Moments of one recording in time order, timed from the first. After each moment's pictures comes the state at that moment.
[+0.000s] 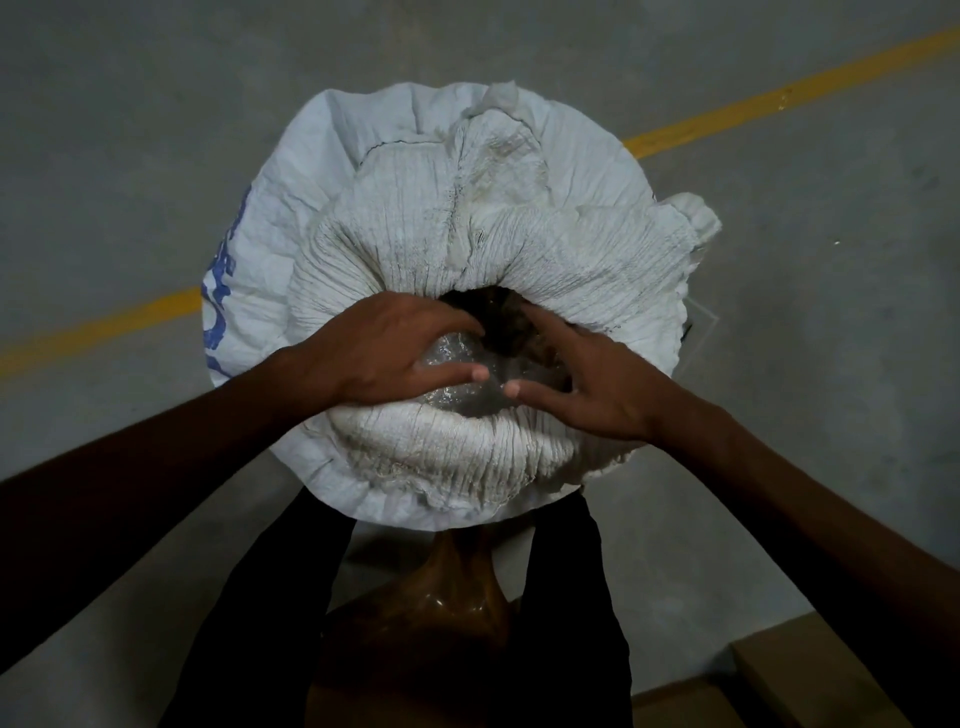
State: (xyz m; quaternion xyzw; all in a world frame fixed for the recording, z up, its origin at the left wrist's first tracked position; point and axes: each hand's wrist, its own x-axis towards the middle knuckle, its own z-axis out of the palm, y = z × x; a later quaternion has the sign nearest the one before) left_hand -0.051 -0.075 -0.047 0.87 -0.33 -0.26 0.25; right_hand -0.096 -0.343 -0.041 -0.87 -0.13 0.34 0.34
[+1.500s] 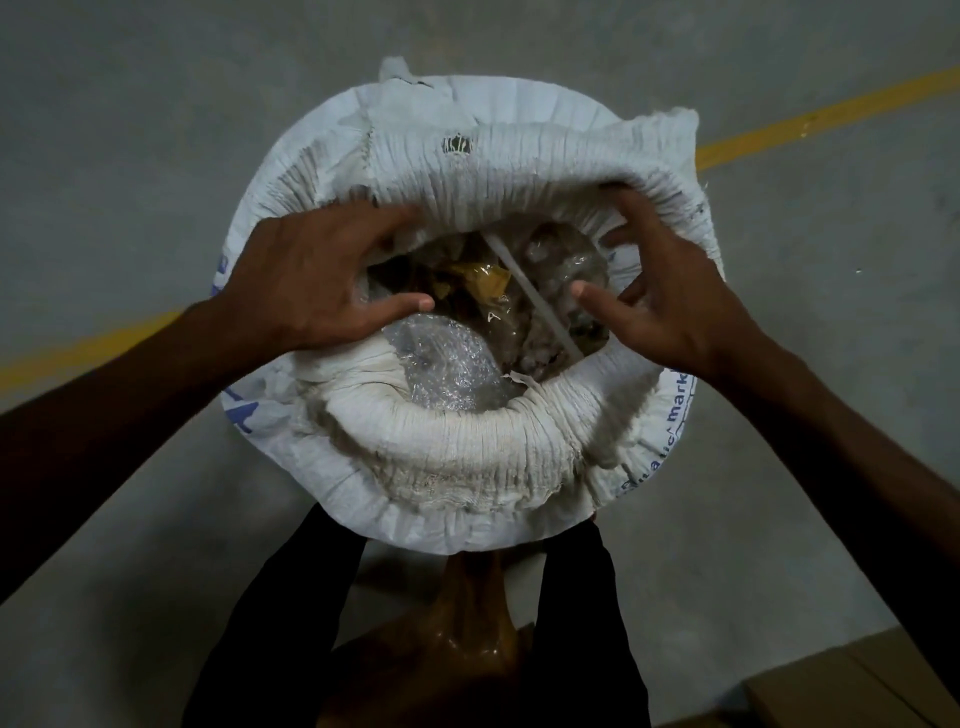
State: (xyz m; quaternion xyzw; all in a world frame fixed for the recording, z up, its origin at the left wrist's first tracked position) left_hand 0.018 -0.011 -0.031 0.95 -0.22 -0.13 0.16; right_hand -0.001 -0.355 -0.032 -0.92 -0.09 0.17 0.35
